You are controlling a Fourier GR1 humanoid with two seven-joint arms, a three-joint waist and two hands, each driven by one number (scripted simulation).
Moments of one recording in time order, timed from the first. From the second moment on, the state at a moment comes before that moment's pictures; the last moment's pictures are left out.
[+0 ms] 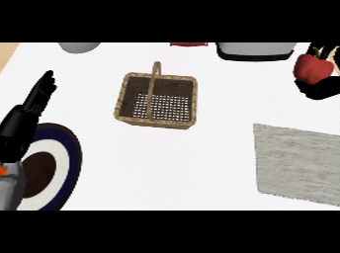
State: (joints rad) left arm -0.18 0.28 0.12 -1.57 -0.14 -0.13 -0.01; right arm -0.67 -0.29 -0.39 -1.38 1.00 0.40 0.00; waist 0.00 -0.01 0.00
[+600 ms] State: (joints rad) left arm -0.20 0.26 0.10 -1.58 -0.16 -0.11 0.01; right arm -1.16 -0.20 -0.48 -1.51 0.68 0.62 0.35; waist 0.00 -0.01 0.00
